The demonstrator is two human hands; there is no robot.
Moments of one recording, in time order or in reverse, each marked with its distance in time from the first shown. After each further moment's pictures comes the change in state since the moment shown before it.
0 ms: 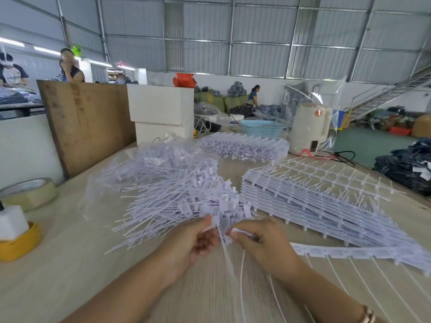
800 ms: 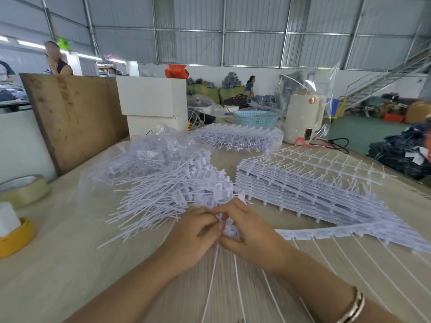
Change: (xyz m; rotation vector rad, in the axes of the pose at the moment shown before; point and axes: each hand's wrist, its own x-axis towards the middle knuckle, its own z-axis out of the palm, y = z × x) left_hand -0.005 -0.008 0.006 0.890 -0.026 0.635; right_hand -0.003 -0.022 -0.002 -0.041 -0.200 -0.084
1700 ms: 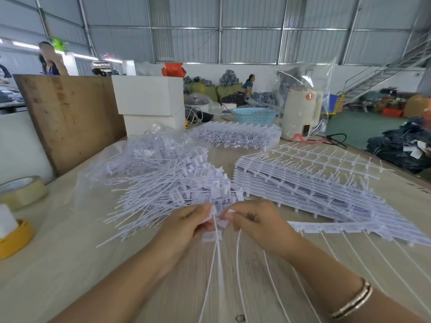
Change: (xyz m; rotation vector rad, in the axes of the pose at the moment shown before) left_hand 0.003 0.007 -0.005 -0.756 0.027 -0.448; right_hand -0.001 0.011 -0.017 0.155 0.100 0.110
